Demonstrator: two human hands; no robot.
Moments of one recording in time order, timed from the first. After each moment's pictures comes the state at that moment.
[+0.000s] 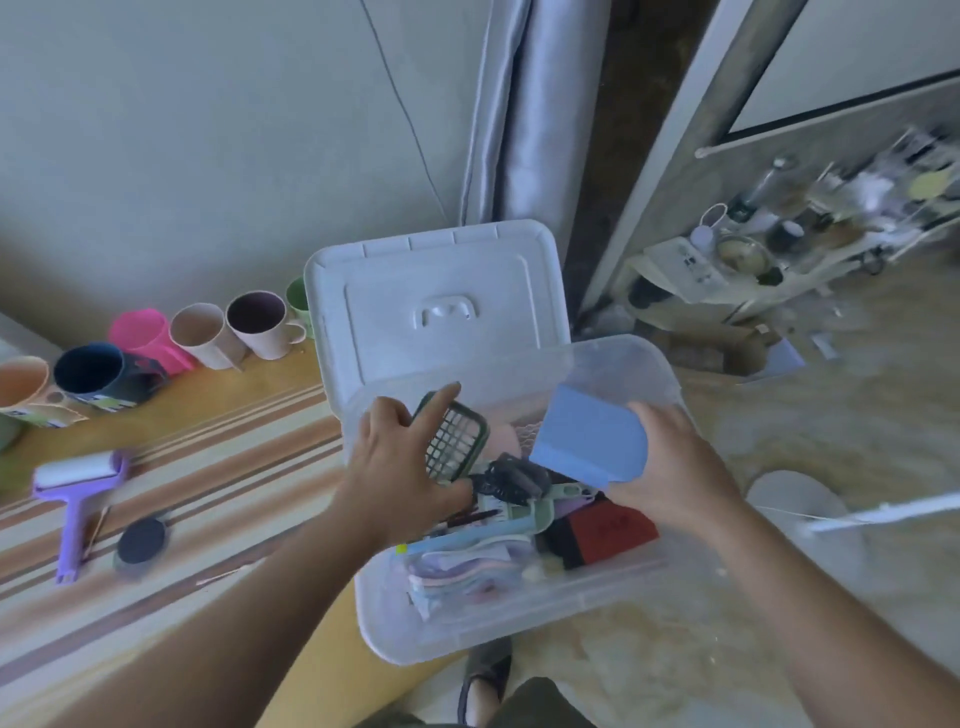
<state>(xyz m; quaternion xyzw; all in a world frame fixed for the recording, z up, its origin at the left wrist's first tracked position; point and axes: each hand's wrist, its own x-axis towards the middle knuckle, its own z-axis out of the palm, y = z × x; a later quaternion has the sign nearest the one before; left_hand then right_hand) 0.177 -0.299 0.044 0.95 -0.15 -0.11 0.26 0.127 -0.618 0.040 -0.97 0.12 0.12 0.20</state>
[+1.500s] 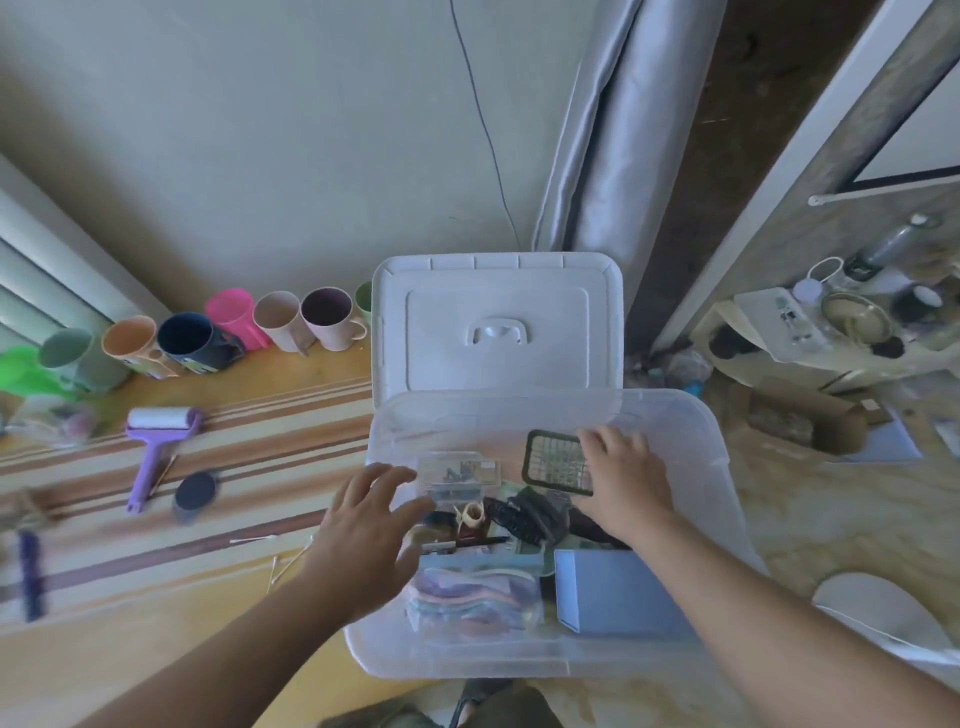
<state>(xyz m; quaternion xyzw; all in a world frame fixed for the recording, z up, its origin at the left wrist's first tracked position) 0.130 -0.268 -0.002 0.98 -0.18 -0.07 0.05 0.210 -0.600 -0.036 -0.99 -0.07 0.13 0.00</state>
